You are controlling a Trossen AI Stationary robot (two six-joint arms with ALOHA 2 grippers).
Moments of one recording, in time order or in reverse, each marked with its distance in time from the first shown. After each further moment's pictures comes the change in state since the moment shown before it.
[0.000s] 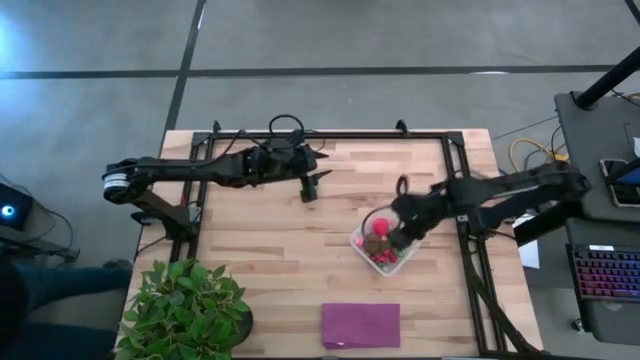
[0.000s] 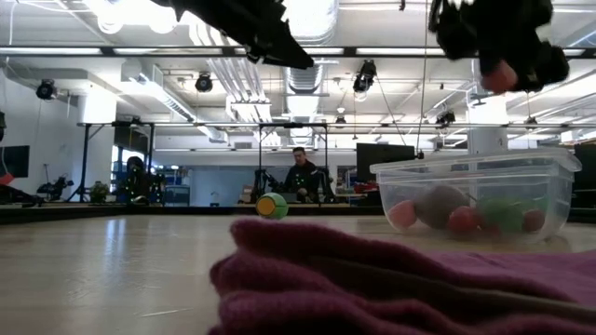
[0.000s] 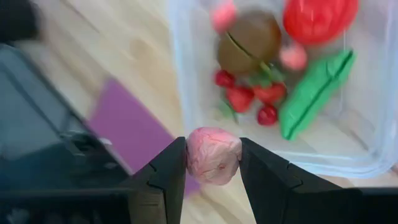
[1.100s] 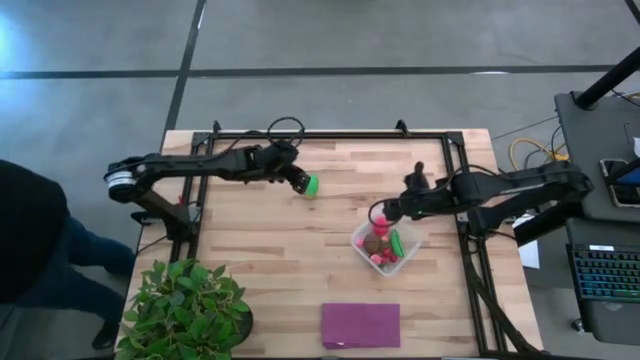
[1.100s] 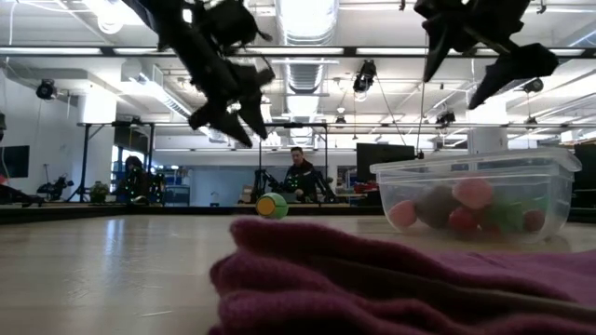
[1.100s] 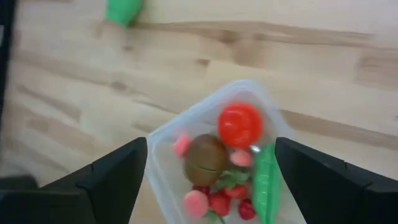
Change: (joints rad) left arm 0.130 0.034 -0.102 -0.340 -0.026 -0.782; right arm -0.008 -0.032 0.055 -0.094 0.482 0.316
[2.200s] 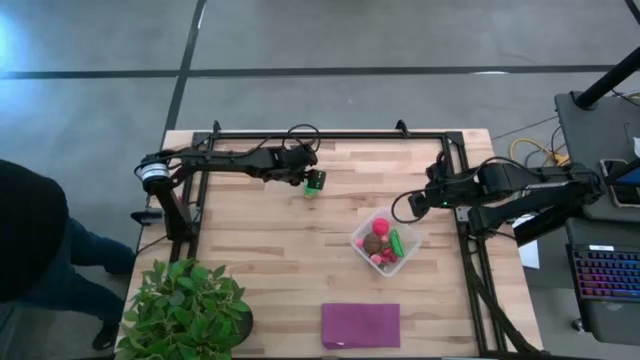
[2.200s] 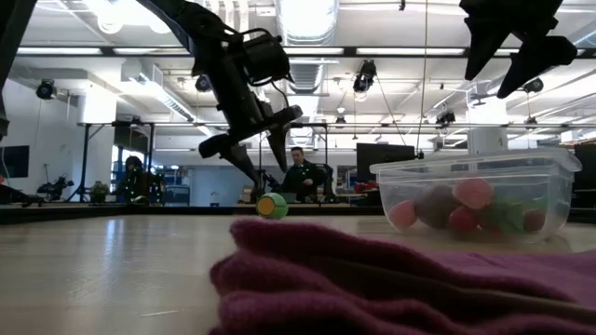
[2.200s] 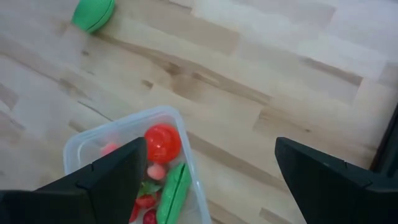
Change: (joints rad) left arm 0.009 0.254 0.154 -0.077 0.043 -0.354; right arm -0.037 -0.188 -0.001 -0.254 0.116 -0.299
